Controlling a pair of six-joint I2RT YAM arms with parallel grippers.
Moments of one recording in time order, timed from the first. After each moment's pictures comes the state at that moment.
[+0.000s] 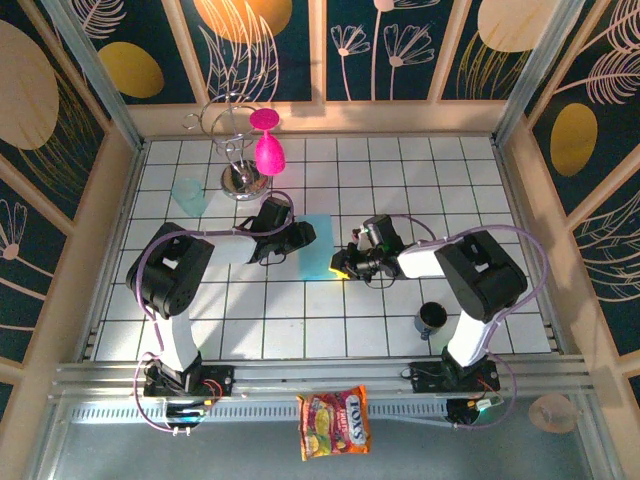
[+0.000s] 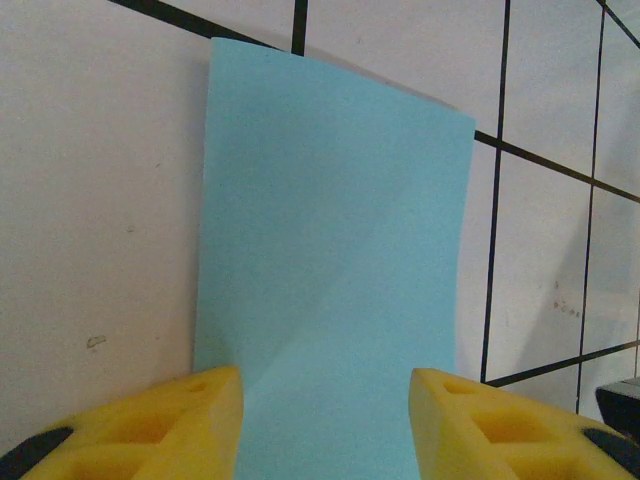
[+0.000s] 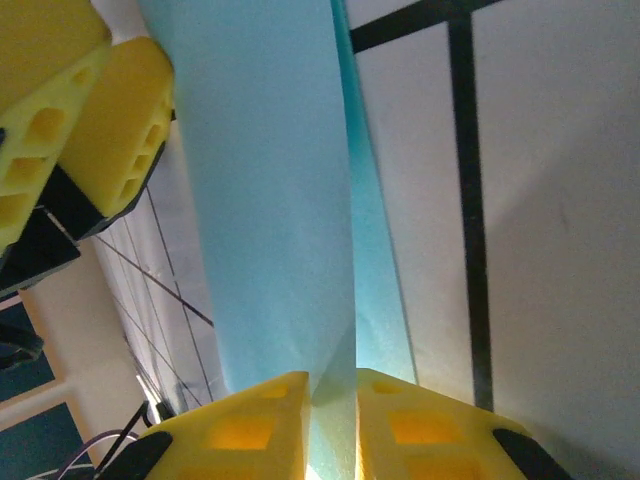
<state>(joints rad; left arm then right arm) -0.54 1.87 0.93 0.12 0.22 -0.88 0.56 1.77 0.70 0.22 -0.63 0.97</state>
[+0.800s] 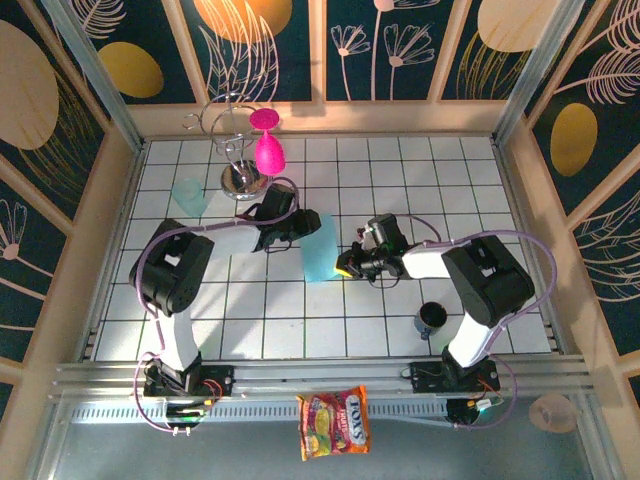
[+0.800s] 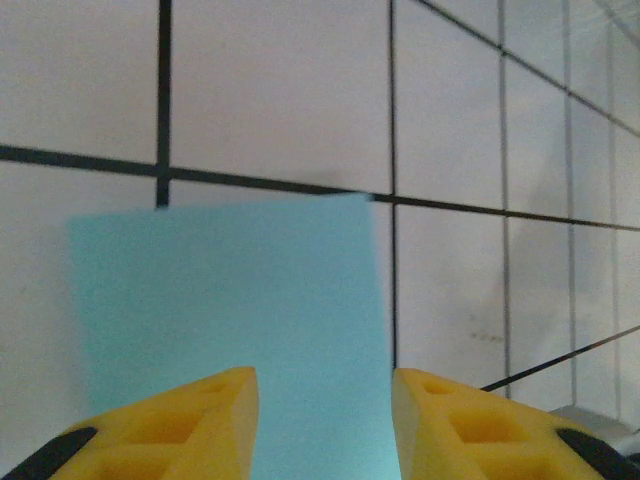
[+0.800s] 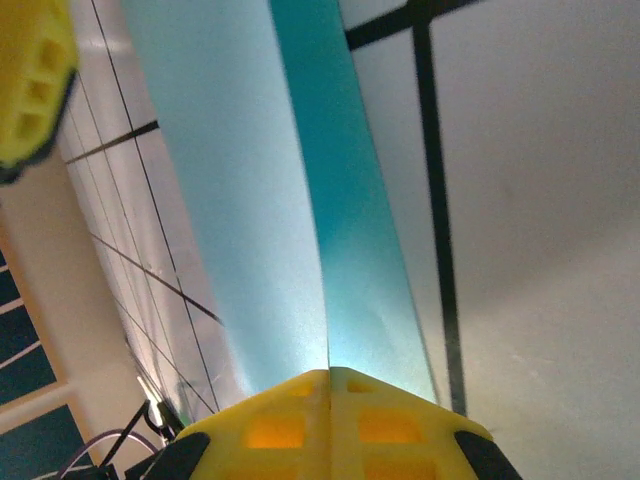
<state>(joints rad) -0.54 1.90 1.07 0.05 0.24 -0.83 0.53 1.72 0.68 0.17 -0.63 0.96</state>
